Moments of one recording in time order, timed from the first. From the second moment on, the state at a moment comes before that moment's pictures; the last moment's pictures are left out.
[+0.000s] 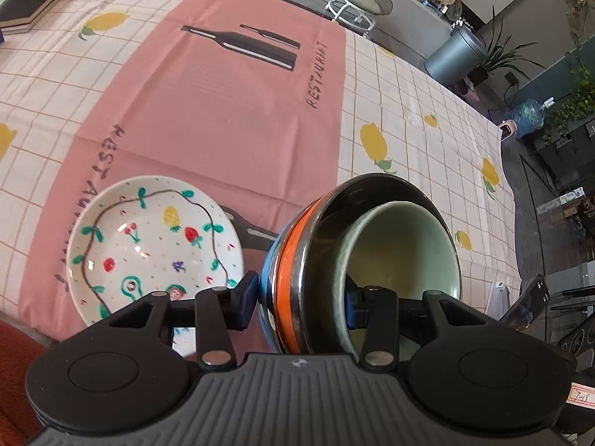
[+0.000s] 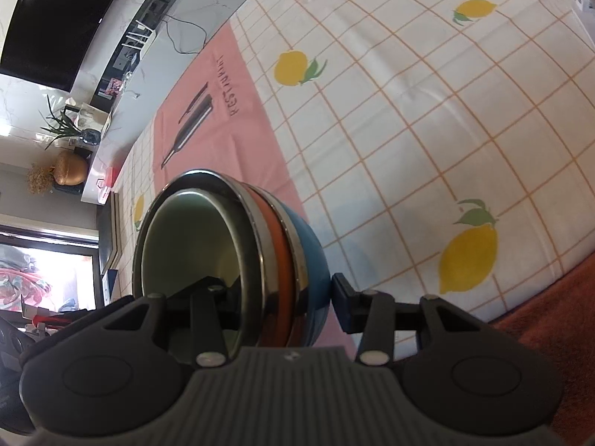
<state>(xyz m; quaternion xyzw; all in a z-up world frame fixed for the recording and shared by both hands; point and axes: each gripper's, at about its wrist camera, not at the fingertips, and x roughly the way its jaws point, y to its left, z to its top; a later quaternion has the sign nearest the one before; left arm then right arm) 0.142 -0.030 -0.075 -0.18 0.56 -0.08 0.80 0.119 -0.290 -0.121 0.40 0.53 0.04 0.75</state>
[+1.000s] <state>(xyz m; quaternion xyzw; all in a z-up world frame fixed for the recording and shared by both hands) 0.140 0.088 -0.097 -0.26 0.56 0.02 0.79 0.175 -0.163 -0.134 0.32 0.60 0.15 0.72</state>
